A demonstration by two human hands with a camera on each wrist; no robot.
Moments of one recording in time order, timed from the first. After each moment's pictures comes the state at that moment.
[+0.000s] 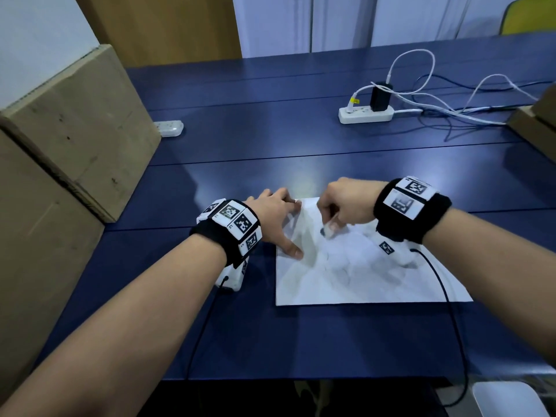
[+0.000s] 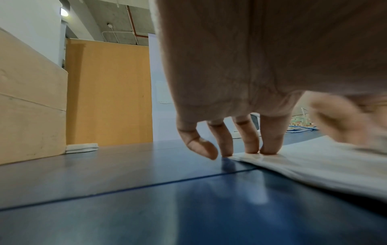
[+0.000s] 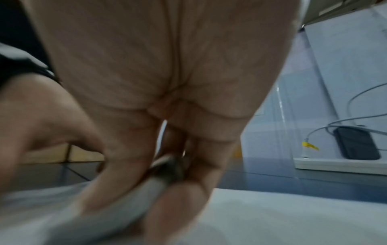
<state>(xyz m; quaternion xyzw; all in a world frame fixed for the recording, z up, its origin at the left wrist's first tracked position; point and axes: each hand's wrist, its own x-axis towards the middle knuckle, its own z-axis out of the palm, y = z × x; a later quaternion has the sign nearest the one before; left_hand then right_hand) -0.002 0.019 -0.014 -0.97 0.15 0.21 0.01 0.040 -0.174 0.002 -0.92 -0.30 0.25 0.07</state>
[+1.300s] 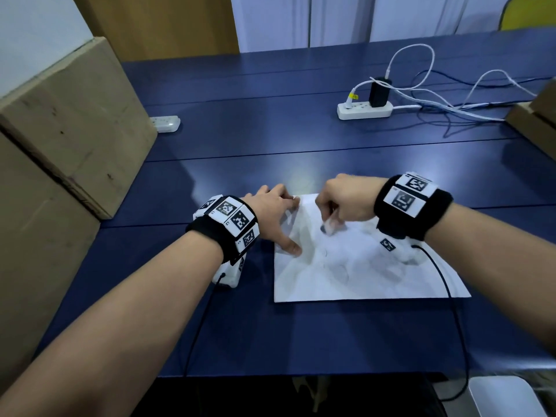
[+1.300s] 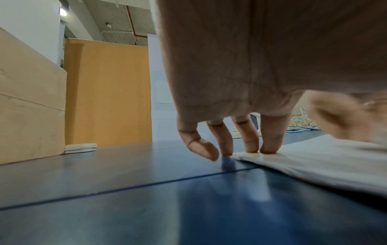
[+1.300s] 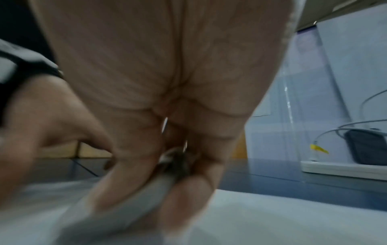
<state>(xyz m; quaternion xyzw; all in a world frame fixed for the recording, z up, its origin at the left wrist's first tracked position) -0.001 0.021 -0.015 -0.96 0.15 0.22 0.02 0.039 -0.174 0.002 -0.92 -0.32 0.22 0.06</state>
